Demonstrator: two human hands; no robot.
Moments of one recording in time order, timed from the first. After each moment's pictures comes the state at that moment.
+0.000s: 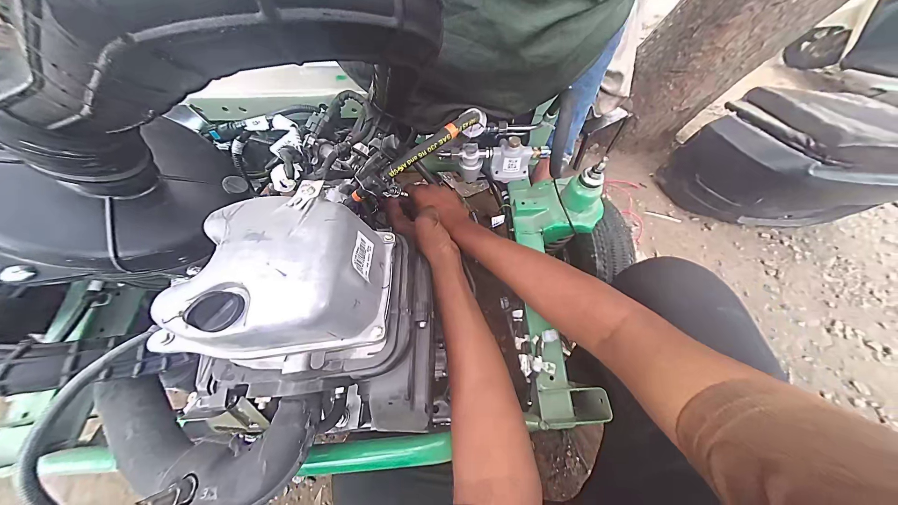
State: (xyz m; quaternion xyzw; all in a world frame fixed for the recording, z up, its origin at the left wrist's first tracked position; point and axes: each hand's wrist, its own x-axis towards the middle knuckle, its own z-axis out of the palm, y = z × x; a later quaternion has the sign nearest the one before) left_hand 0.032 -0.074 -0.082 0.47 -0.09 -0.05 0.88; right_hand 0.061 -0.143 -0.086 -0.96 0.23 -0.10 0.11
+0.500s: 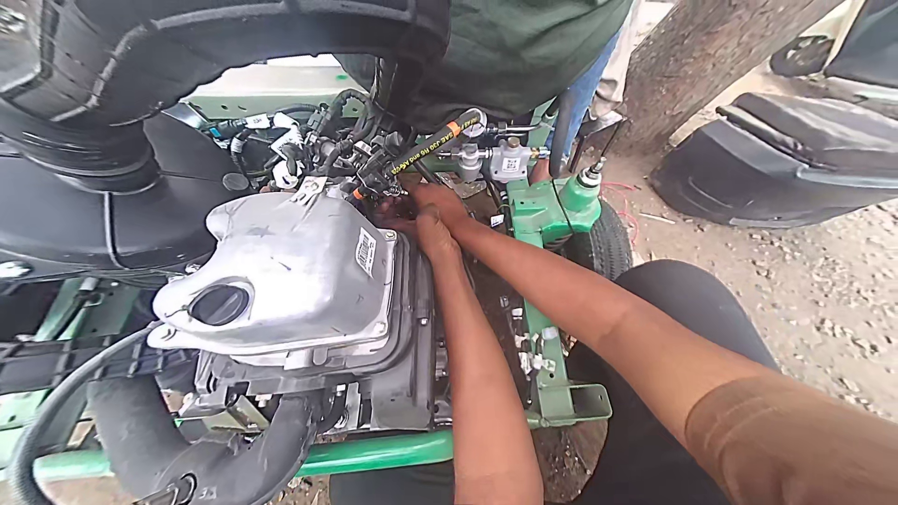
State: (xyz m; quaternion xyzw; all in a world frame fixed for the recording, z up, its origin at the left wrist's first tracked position) left_hand 0.030 -0.077 -0.081 0.40 -0.06 -0.03 0.92; right_hand 0.058 -0.141 -0.077 -0.96 0.23 -0.09 0.11
